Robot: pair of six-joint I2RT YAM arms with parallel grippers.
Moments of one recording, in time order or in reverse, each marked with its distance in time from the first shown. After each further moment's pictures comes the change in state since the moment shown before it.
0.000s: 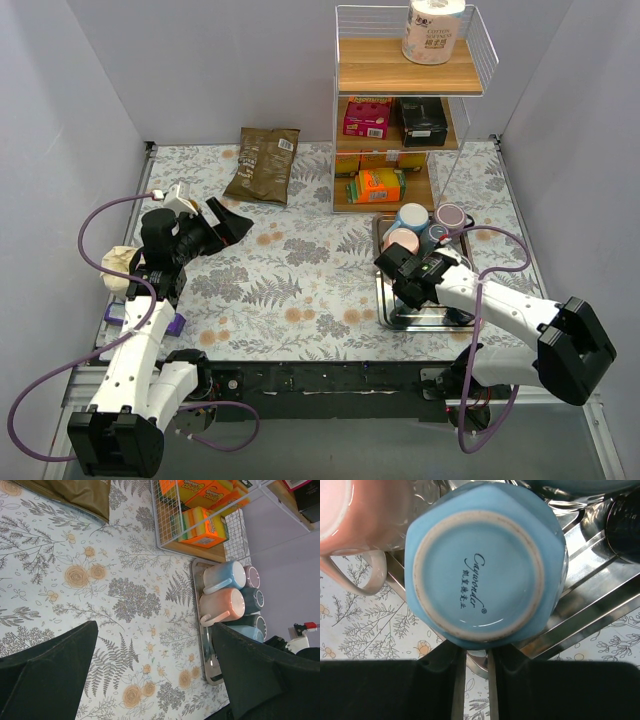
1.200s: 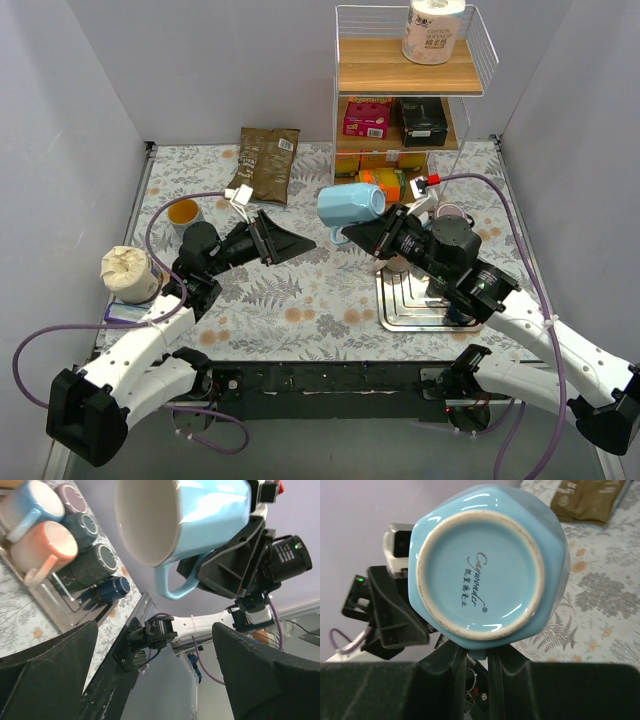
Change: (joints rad) left arm -0.397 0.050 -0.122 0.578 0.285 -0.455; right arm 0.009 -0.366 0.092 0.796 -0.549 -0.642
